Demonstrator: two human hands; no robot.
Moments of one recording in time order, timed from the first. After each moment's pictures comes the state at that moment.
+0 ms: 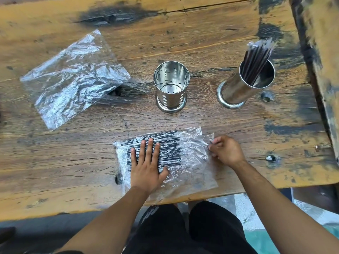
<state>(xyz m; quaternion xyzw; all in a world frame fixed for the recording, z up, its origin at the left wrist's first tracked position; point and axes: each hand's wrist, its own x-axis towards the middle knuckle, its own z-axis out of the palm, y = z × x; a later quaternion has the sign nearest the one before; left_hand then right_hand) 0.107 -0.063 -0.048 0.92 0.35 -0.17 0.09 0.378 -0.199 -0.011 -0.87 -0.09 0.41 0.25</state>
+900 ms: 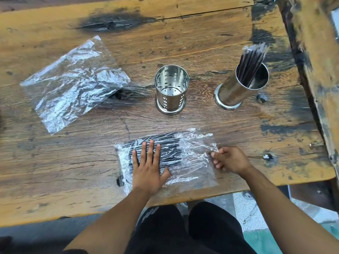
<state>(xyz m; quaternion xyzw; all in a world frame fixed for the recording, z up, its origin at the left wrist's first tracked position) 0.107 -0.063 -0.045 0.91 0.35 -0.18 0.11 0.371 -0.226 0.014 -0.80 -0.04 0.52 0.29</state>
